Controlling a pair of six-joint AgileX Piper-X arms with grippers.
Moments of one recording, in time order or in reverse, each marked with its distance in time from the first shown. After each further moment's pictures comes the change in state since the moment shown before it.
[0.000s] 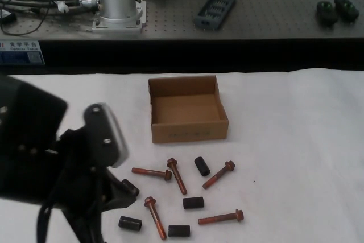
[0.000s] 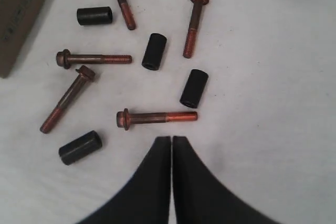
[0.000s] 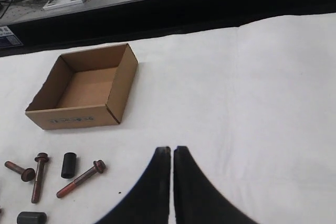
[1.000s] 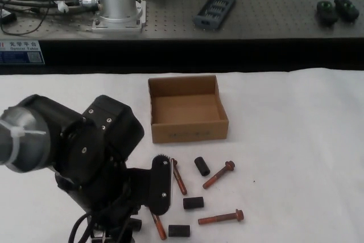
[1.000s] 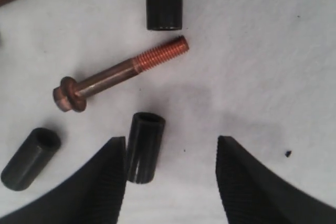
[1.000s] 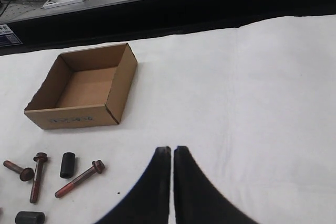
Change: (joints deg) left arm -6.2 20.1 -10.0 9.3 -15.5 20.4; right arm 0.0 0.0 0.0 -0.2 0.0 -0.2
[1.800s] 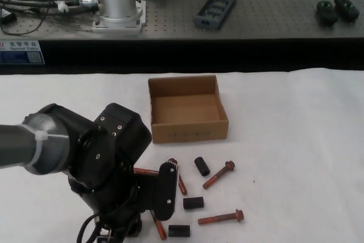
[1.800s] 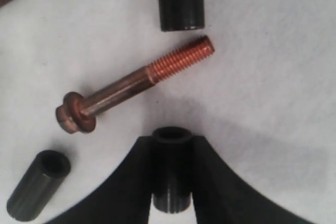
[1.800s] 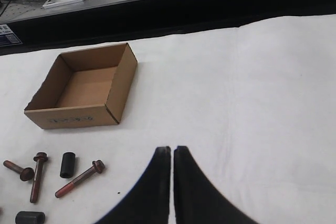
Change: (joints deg) left arm -0.1 4.6 -0.7 -4.8 -2.9 3.3; right arm 0.0 0.0 0.0 0.0 0.0 0.0
